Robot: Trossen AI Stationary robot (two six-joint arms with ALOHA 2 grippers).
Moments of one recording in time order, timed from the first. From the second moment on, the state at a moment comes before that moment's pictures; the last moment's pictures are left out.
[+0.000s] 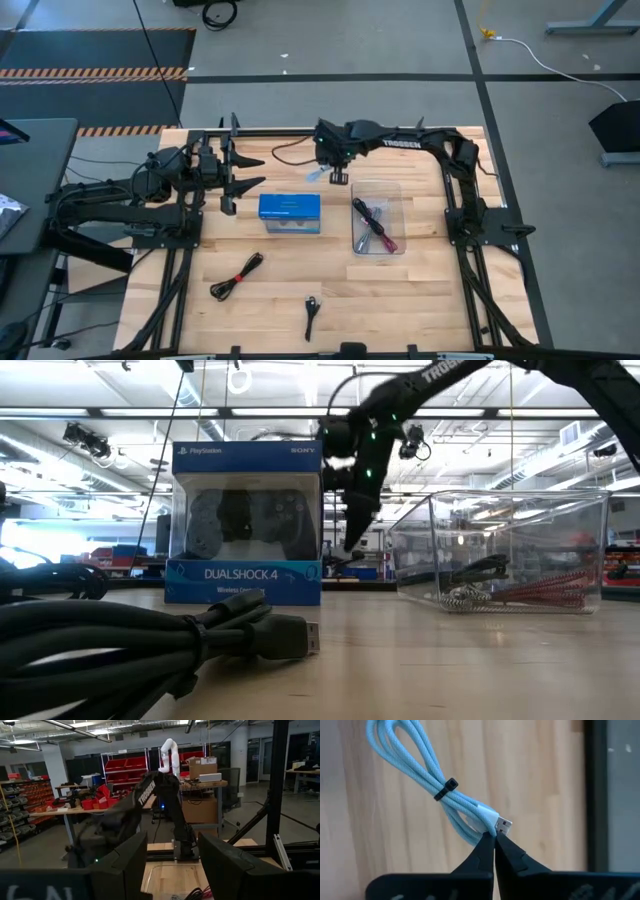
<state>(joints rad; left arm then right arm) 0.15 0.72 0.68 0.20 0.05 0.09 -0.40 2.02 1.65 -0.82 0.12 -0.34</state>
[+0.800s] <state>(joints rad) 0.15 0.72 0.68 0.20 0.05 0.08 -0.31 1.93 2.09 -1.57 0.17 -0.16</state>
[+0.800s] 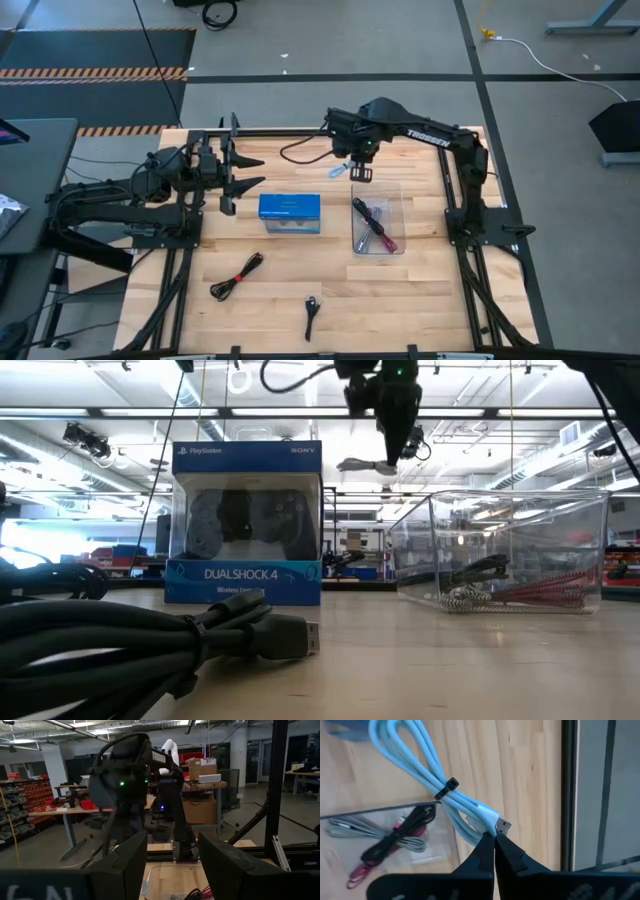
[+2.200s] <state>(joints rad) 0.15 0.72 0.68 0.16 0.06 0.01 -0.05 1.87 1.55 -1.57 -0.21 0.66</state>
